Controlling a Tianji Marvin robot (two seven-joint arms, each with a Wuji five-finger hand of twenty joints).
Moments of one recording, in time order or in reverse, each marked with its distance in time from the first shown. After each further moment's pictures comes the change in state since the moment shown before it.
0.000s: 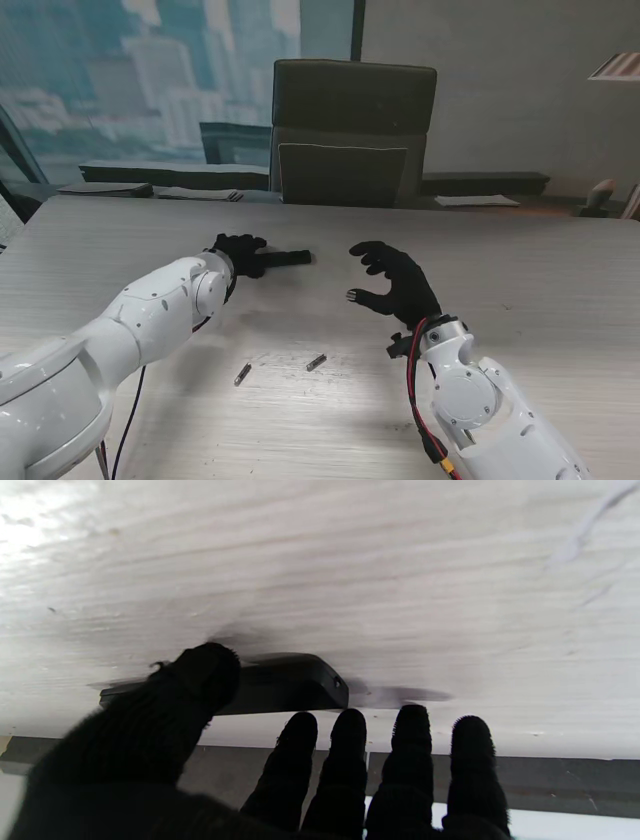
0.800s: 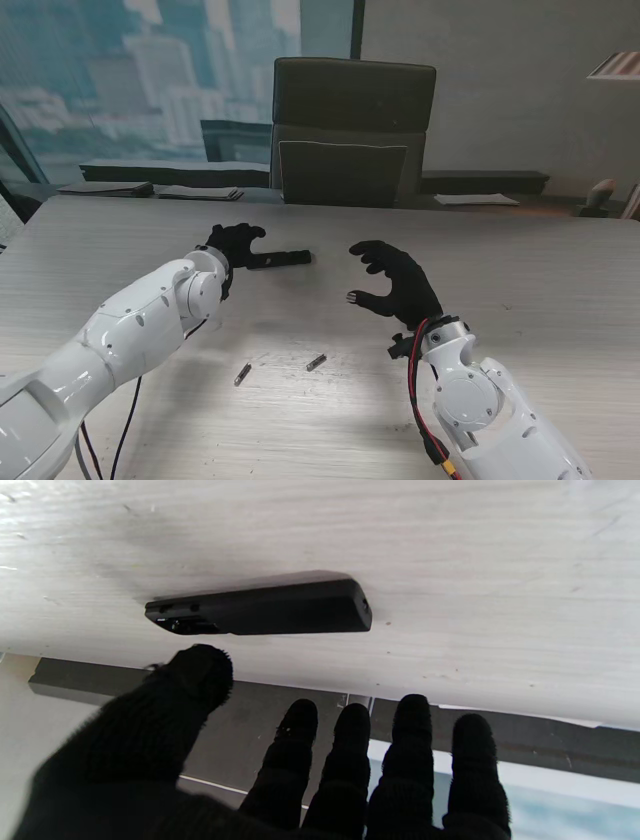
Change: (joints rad) left arm 0.138 0.135 -0.227 -0.343 0.092 0.088 -0.003; right arm -0.008 0.003 0.008 -0.011 -0.019 -0.018 -0.001; left_hand 0.001 0.033 -0.082 0.001 0.074 -0.012 0.016 0.040 0.049 0.030 -0.007 0.000 0.068 0.008 0.005 0.012 0.012 0.009 0.000 0.023; right_hand 0.000 -0.012 0.000 0.000 -0.014 -0.002 0.000 0.000 -0.023 0.000 -0.009 0.000 0.000 0.000 -0.011 -0.002 -0.004 0.000 0.000 -0.002
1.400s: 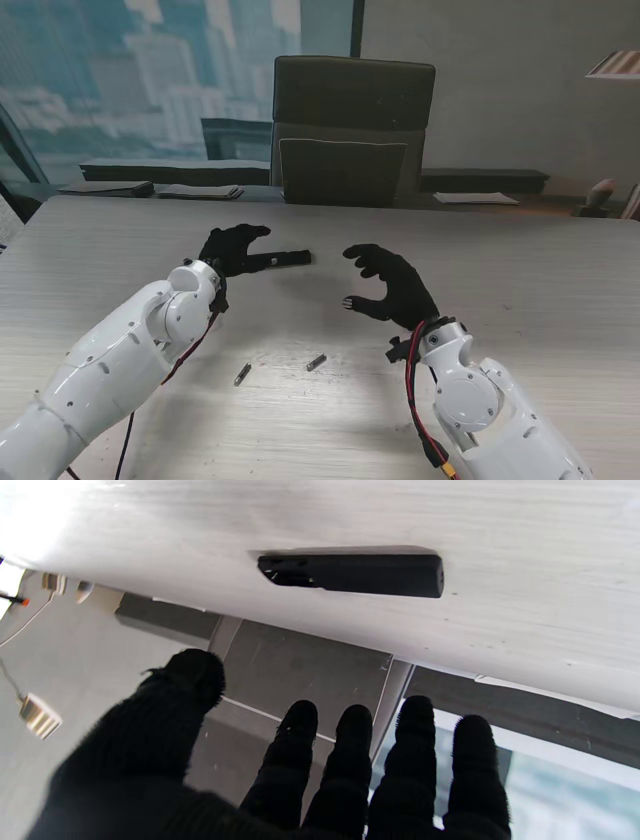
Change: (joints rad) left arm 0.281 0.096 -0.299 -0.415 0.099 -0.024 -0.044; right arm 0.001 0.008 -0.007 -0.004 0.014 -0.017 0.039; left_hand 0.030 0.069 -0.155 0.000 0.026 0.000 -0.075 0.000 0.010 0.014 -0.044 0.000 0.000 0.024 -0.023 0.000 0.002 0.002 -0.031 0.014; right_hand 0.000 -0.010 0.000 0.000 -0.024 -0.006 -0.006 0.000 -0.001 0.000 -0.002 0.000 0.000 0.000 -0.012 0.000 -0.002 0.000 0.006 -0.003
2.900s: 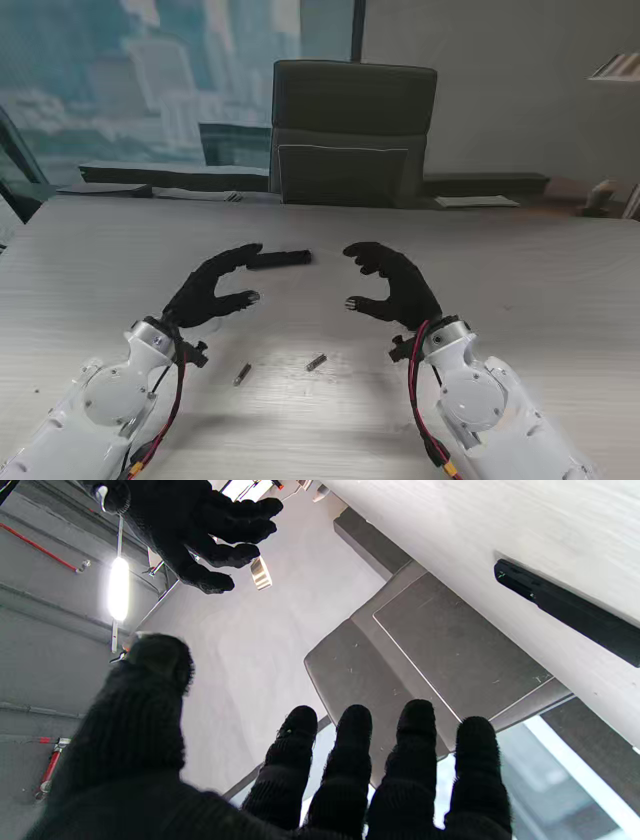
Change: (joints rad) left arm 0.493 0.008 -0.414 -0.332 -0.356 -0.582 -0.054; right arm 0.001 0.004 0.014 0.006 0.002 -0.061 0.009; left_hand 0.022 -0.023 -0.261 -0.013 -0.002 0.002 -0.090 0.000 0.030 -0.007 -0.072 -0.008 0.002 0.003 -0.060 -0.024 0.013 0.013 -0.065 0.013; right_hand -0.028 -0.014 0.025 0.000 -0.002 -0.013 0.000 0.010 0.000 0.000 0.000 0.000 0.000 0.000 -0.024 0.000 0.000 0.000 0.017 -0.037
